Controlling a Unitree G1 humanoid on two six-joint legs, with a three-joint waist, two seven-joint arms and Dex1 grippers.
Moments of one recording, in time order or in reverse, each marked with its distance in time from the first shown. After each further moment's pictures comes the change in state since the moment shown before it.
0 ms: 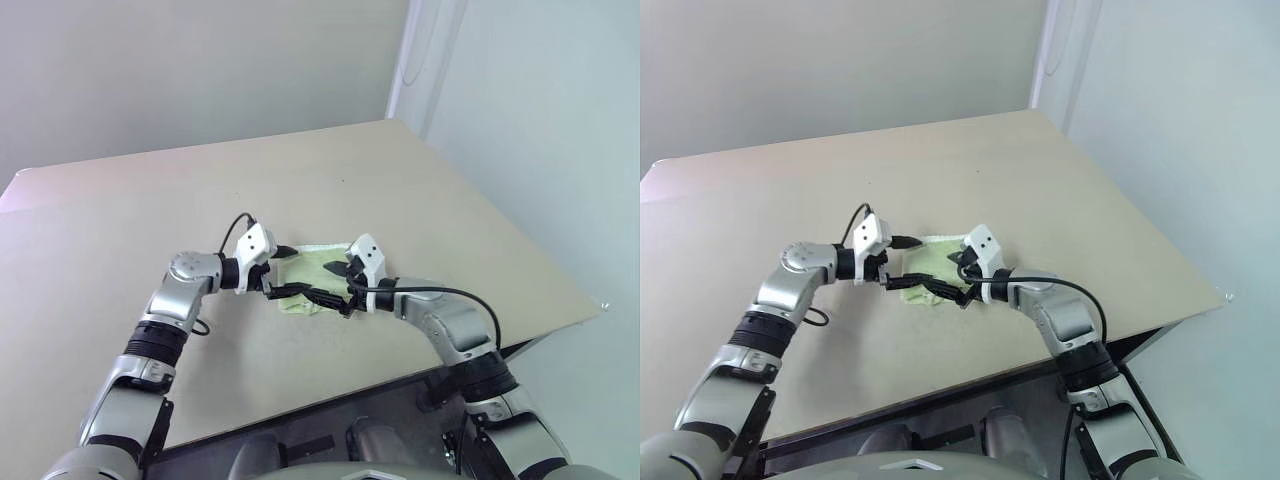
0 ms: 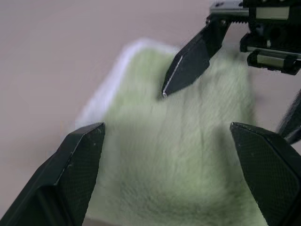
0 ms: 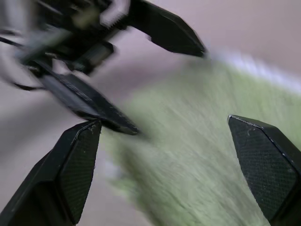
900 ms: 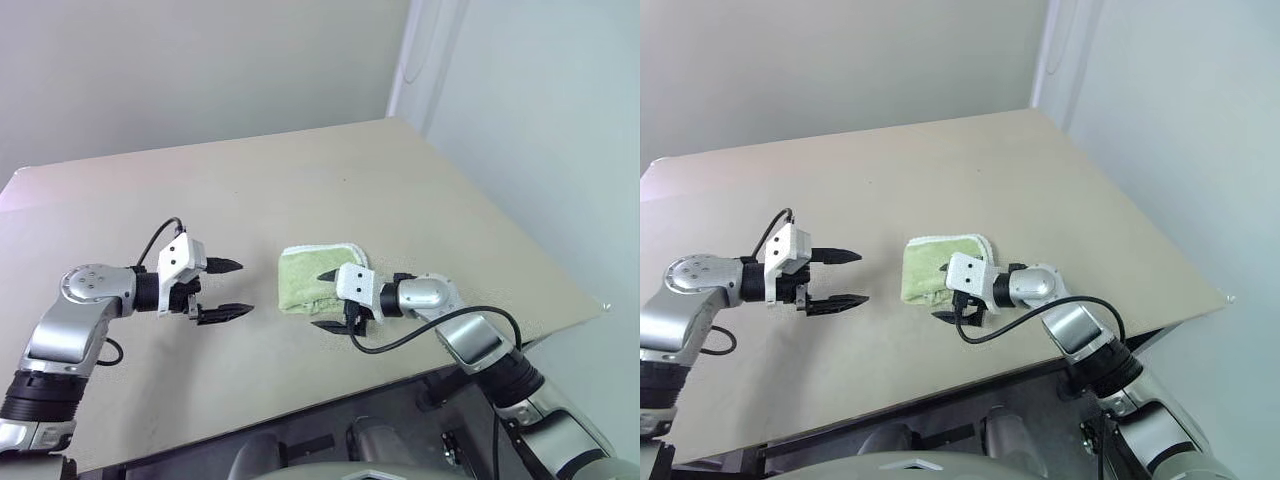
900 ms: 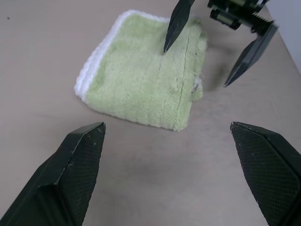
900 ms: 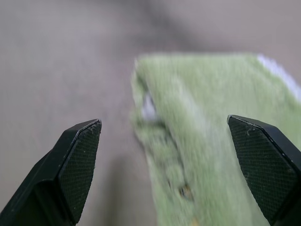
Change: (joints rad) left arm 0.354 0.339 0.198 -0.458 -0.169 0.210 -0.050; right arm -0.025 -0.222 0.282 0.000 -0.391 -0.339 0.117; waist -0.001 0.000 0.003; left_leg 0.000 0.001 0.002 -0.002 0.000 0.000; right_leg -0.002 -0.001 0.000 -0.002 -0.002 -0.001
